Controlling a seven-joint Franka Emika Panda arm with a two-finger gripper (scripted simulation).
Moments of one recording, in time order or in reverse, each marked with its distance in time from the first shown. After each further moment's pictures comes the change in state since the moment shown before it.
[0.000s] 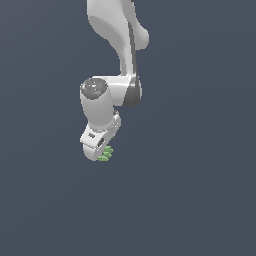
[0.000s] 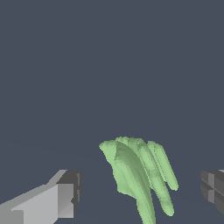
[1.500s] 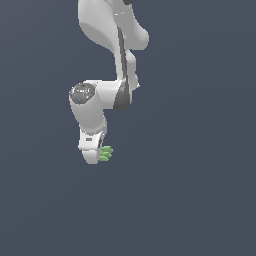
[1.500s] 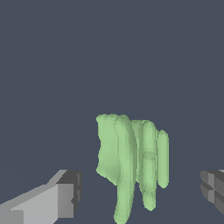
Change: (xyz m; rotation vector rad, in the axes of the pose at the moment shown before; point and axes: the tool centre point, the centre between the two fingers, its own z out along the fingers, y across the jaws) arm -0.028 0.014 0.017 -0.001 0.011 -0.394
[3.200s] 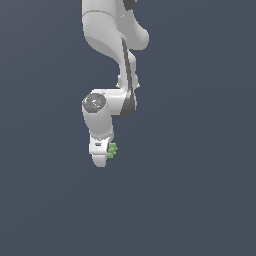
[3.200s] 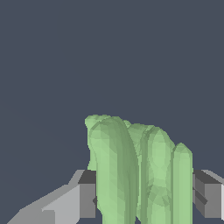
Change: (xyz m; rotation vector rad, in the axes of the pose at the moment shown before) arm 0.021 -0.007 0.039 -0.005 -0.001 -0.003
